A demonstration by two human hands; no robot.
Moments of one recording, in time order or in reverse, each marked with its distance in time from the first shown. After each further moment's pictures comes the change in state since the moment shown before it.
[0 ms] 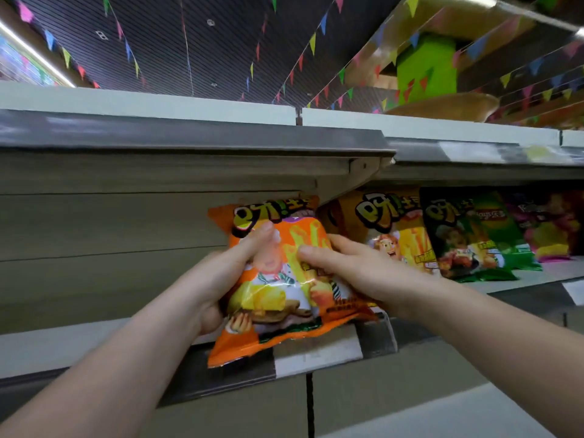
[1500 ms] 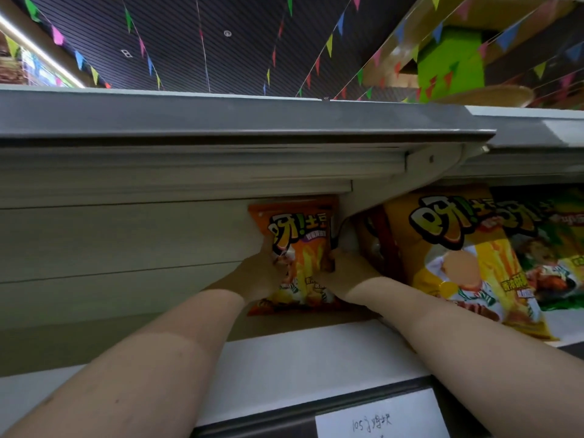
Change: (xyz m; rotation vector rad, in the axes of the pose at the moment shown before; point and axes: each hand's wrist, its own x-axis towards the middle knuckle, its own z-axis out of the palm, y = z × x) left_hand 0.133 -0.015 -0.048 1.025 0.188 0.090; right_hand 0.152 0.047 0.020 -0.532 0.166 0.039
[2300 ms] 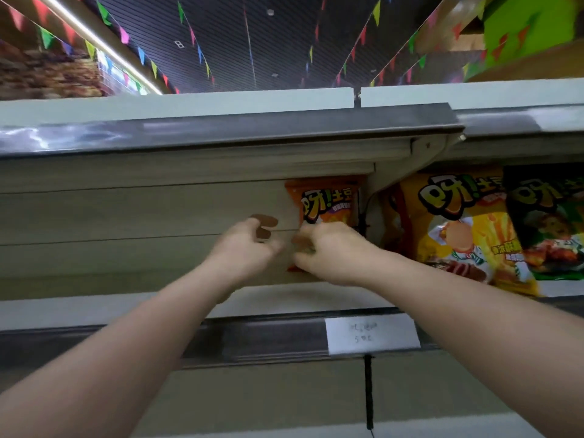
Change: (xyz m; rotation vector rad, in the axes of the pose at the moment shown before) left_hand -0.140 0.026 -0.040 -0.189 0.301 -0.115; right_hand -0.101 -0.071 -0.015 -0.233 -0.057 -0.389
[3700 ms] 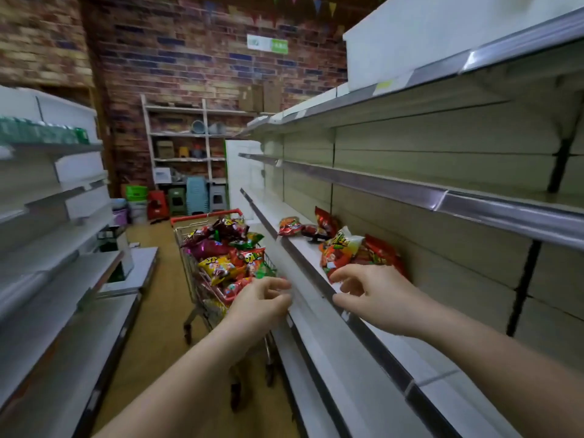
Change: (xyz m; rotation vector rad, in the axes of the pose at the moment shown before) left_hand -0.380 -0.364 -0.472 0.144 0.839 -0.880; right_hand -0.011 -0.633 0.286 0.530 -0.580 -1.016
